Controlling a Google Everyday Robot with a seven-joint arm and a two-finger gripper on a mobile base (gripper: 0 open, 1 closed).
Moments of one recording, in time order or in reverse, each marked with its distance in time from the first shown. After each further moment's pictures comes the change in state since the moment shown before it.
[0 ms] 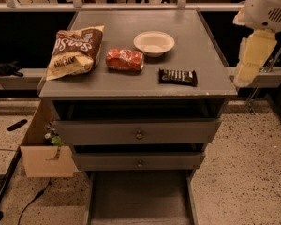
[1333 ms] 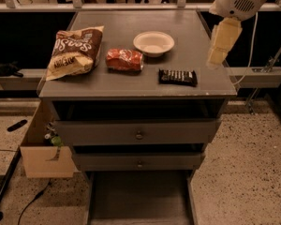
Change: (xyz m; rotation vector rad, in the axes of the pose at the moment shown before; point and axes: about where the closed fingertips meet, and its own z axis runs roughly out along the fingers) arm -0.051 -0.051 0.024 0.024 -0.083 -0.024
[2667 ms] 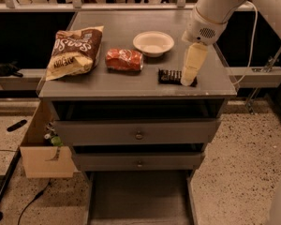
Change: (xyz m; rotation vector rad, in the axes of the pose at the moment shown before) arm -0.034 0.006 0.095 -0.166 -0.058 -0.029
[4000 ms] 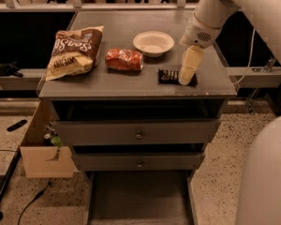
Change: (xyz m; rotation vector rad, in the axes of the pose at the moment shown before) arm 0.007 -0.028 0.033 -0.034 -0.028 0.005
